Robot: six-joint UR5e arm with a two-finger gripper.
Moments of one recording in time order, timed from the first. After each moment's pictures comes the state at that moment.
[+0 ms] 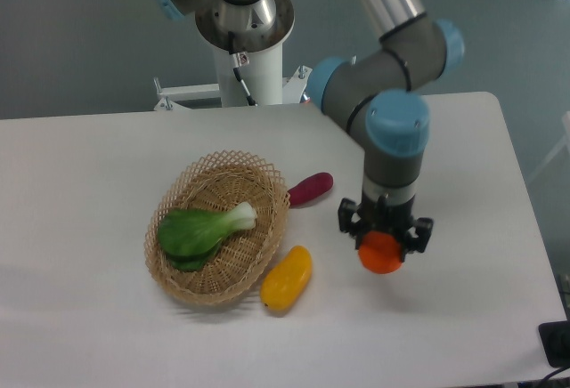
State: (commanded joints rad) arm 2.59 -1.93 -1.57 -0.91 1.50 1.07
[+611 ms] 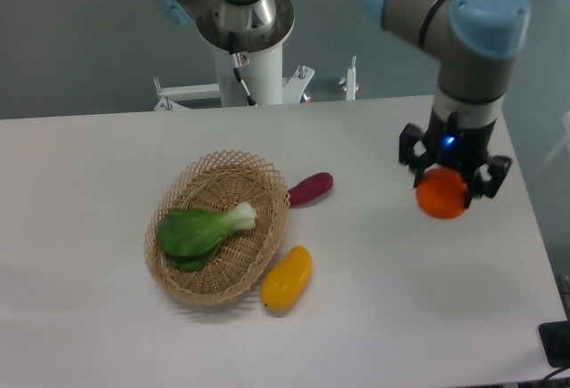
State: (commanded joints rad) arm 2.71 -1.89 -1.33 -1.33 1.50 1.34
